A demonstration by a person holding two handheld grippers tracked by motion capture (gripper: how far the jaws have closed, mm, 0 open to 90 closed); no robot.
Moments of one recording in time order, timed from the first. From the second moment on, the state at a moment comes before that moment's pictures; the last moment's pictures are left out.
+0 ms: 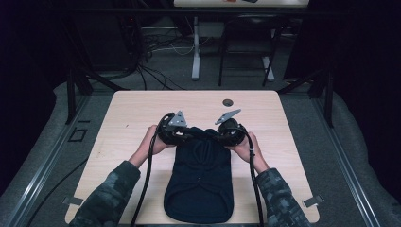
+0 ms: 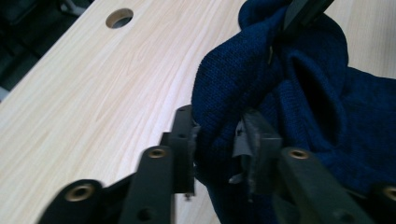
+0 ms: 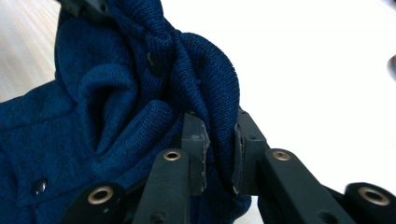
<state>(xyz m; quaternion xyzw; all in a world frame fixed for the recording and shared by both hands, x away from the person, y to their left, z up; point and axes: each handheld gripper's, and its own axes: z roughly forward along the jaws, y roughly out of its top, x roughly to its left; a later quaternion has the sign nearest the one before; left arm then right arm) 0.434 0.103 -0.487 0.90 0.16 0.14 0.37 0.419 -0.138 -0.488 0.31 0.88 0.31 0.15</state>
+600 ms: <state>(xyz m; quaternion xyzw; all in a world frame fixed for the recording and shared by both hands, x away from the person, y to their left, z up) 0.430 0.101 -0.472 0.88 0.17 0.22 0.38 0.402 -0.125 -0.461 0.26 0.87 0.33 0.27</state>
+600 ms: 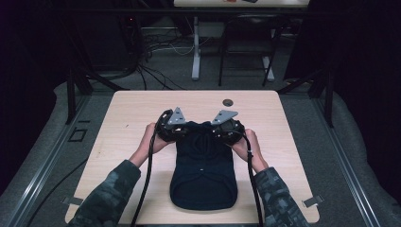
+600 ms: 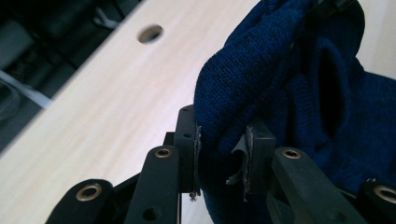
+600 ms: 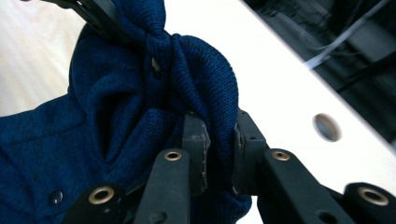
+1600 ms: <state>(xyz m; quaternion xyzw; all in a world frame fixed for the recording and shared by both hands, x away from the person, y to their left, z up) 0.401 0.088 -0.473 0.87 0.12 0.31 0.37 0.391 -0.138 -0.472 0.28 0.88 0.32 0.22</state>
